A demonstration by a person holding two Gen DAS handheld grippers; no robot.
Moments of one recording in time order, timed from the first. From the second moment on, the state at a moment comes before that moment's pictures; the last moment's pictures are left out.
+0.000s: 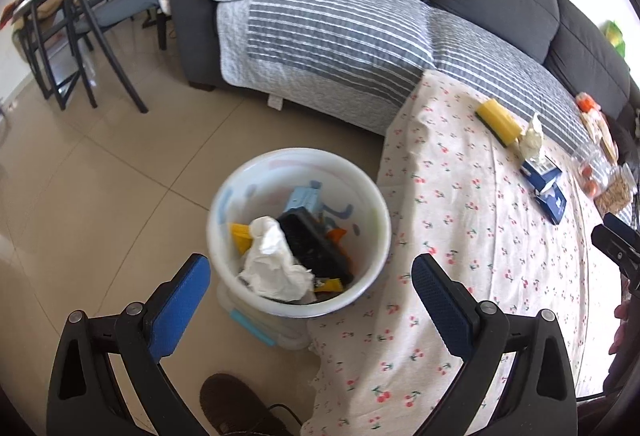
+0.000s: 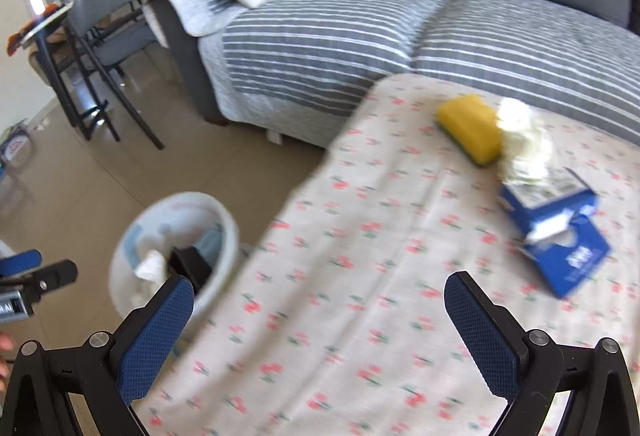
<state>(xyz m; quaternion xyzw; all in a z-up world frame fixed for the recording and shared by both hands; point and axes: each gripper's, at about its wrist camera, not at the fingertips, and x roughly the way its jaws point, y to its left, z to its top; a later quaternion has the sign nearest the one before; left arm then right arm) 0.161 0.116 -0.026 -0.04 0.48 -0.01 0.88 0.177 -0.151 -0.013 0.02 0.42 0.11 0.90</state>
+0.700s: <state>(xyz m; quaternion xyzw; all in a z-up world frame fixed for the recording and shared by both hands) 0.194 -0.114 -0.032 0.08 0.47 -0.15 0.87 0.129 -0.351 -0.020 0.04 0.45 -0.03 0.89</state>
